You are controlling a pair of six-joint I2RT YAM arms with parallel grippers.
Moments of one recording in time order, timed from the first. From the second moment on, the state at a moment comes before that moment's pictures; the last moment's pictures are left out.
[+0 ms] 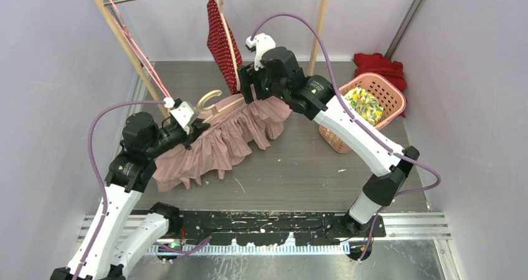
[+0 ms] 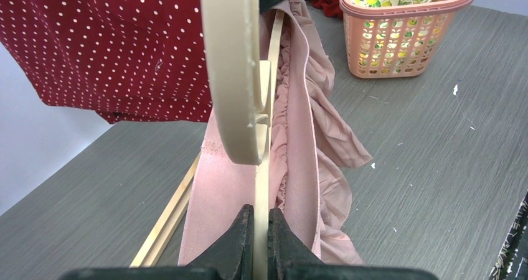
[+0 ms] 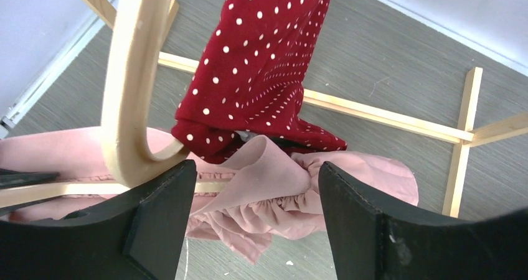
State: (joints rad) left arm -0.29 0.71 0.91 -0.42 0.51 0.31; right arm 0.83 1.63 1.87 -0.69 0.18 0.16
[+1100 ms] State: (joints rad) left arm -0.29 0.70 0.89 -0.44 0.51 0.31; right arm 0.83 1.64 1.80 -0.72 0.26 0.23
